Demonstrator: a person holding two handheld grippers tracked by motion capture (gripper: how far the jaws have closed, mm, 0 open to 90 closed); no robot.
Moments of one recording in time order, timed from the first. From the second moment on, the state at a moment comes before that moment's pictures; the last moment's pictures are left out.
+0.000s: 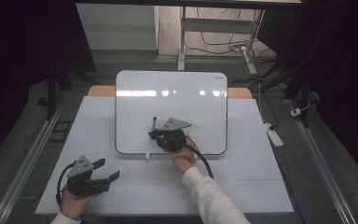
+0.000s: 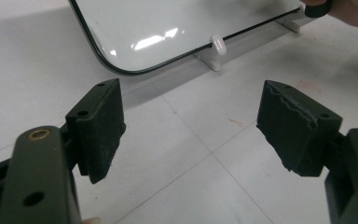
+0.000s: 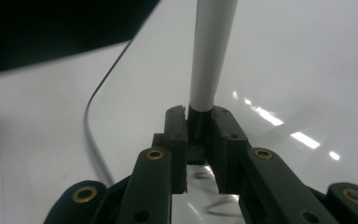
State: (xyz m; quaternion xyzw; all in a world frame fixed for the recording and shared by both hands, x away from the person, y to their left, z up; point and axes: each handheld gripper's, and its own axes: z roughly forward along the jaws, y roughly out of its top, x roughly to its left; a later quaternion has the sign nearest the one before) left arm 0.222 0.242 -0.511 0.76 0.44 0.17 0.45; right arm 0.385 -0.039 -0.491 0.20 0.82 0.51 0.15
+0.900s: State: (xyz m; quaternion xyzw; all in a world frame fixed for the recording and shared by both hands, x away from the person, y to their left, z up) left arm 0.224 0.243 -0.513 0.76 0.44 0.17 0.45; right arm 0.374 -0.035 -0.502 0.17 0.83 0.51 0.16
